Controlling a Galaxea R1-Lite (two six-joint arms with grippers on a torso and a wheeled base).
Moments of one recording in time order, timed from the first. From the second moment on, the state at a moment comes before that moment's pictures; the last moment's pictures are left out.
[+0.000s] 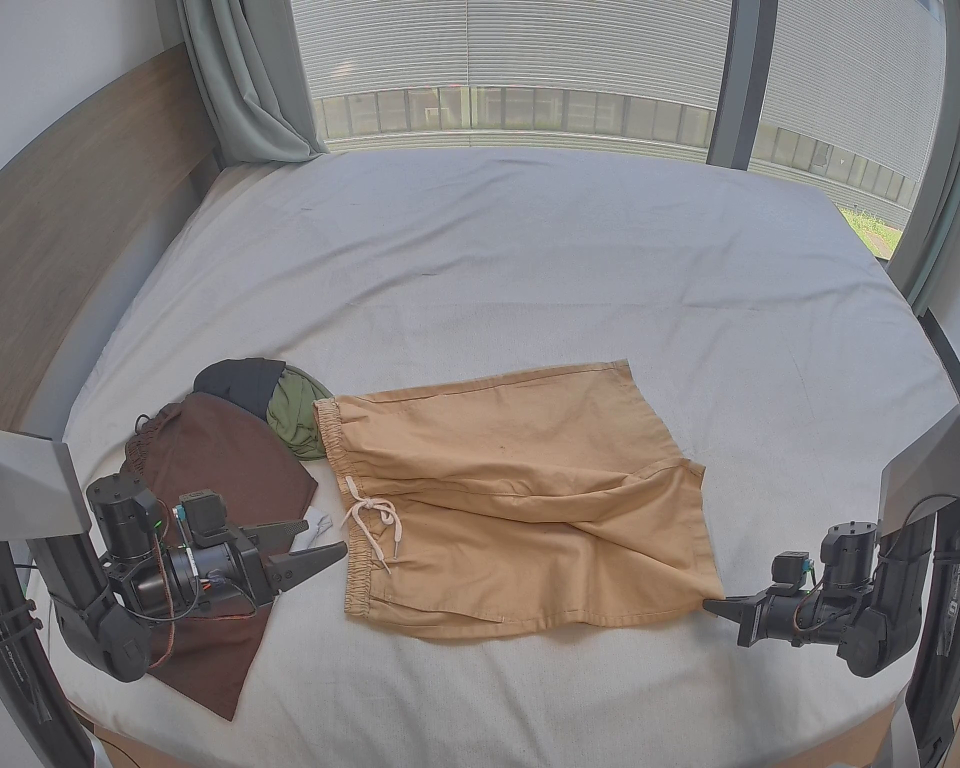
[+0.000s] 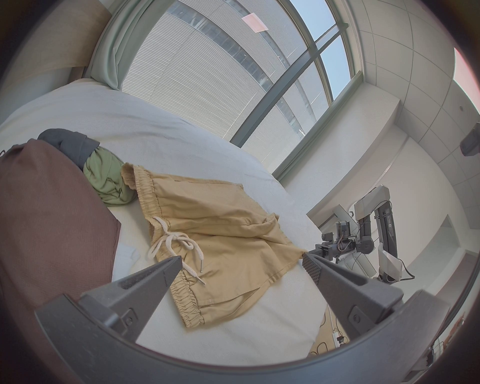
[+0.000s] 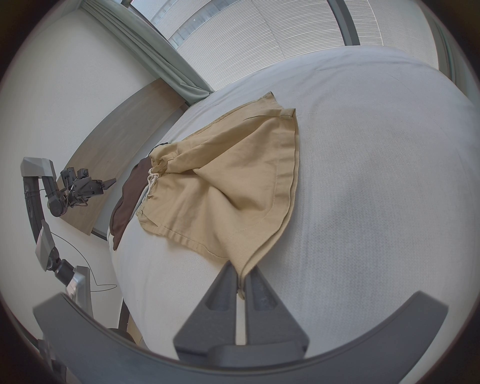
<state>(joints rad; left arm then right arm) -0.08 2.06 -0.24 -1.55 -0.78 -0.24 0.05 2.30 -0.11 -1.54 0.55 0.08</state>
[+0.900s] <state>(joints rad) -0.07 2.20 -0.22 -1.55 -0.78 -0.22 0.06 2.31 -0.11 -1.54 0.55 0.08</state>
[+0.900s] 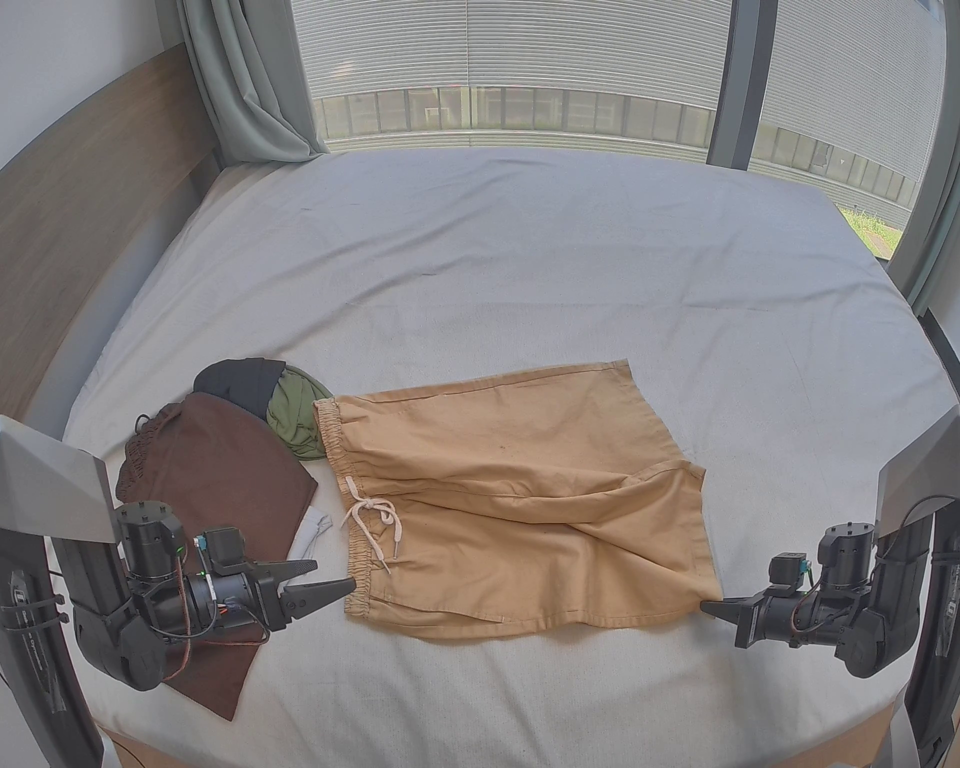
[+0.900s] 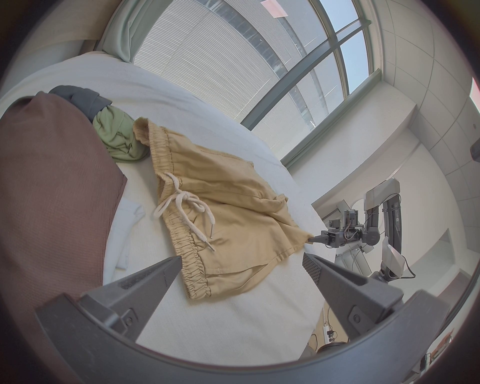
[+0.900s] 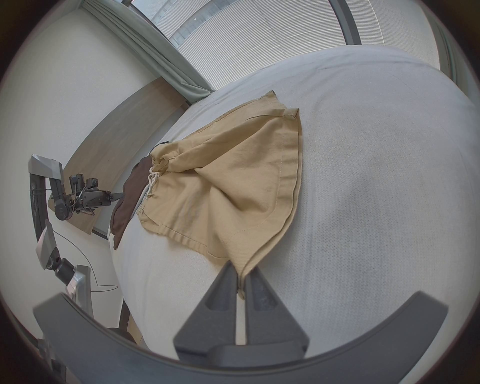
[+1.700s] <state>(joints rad) -0.10 2.38 -0.28 -1.55 -0.77 -0.22 0.06 2.32 -0.11 -1.54 0.54 0.08</state>
